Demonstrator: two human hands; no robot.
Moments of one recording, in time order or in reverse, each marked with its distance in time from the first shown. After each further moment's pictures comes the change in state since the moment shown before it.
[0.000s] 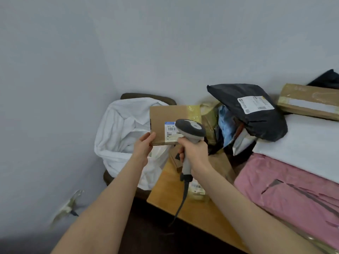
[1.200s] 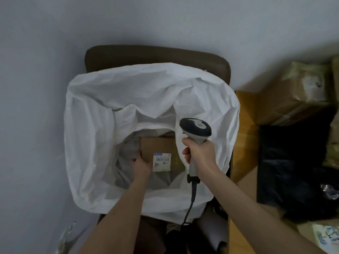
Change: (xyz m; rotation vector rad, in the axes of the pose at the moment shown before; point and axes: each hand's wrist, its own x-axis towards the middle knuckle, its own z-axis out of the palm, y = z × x) left_hand 0.421 -0.163 -0.186 1.074 0.005 -0.333; right_hand 0.360 0.155 0.252 -0.125 0.279 0.366
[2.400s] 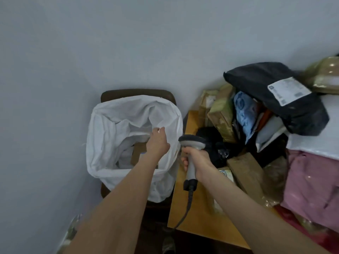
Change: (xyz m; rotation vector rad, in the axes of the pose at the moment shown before) left_hand -0.308 0.170 -0.010 0.508 0.183 0.621; right_hand -0.182 -0.005 -0.220 0.240 -0.185 0.112
